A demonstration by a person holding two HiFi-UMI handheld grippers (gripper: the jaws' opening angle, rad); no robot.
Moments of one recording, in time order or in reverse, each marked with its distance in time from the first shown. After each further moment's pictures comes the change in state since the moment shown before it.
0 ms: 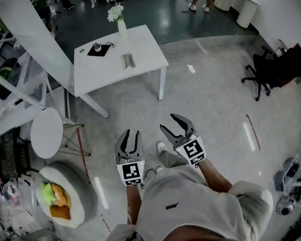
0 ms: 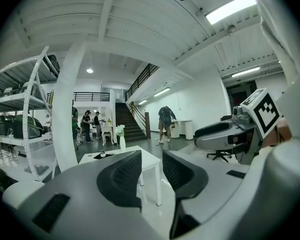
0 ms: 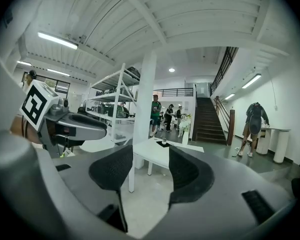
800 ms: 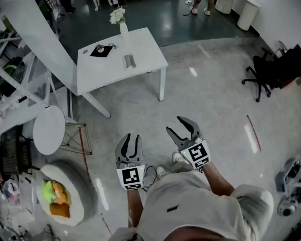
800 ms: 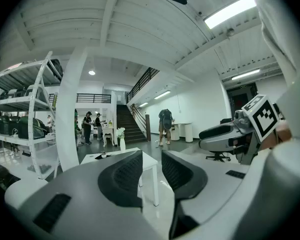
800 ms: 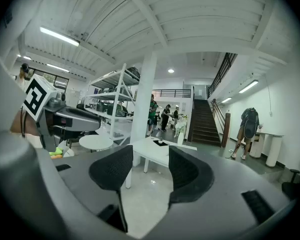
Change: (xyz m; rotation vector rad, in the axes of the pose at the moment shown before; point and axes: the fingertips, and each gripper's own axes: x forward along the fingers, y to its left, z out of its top) left arm -0.053 -0.027 0.017 -0.012 -0.029 0.000; right arm -0.063 0.003 -0.003 -0.066 -0.015 -0.054
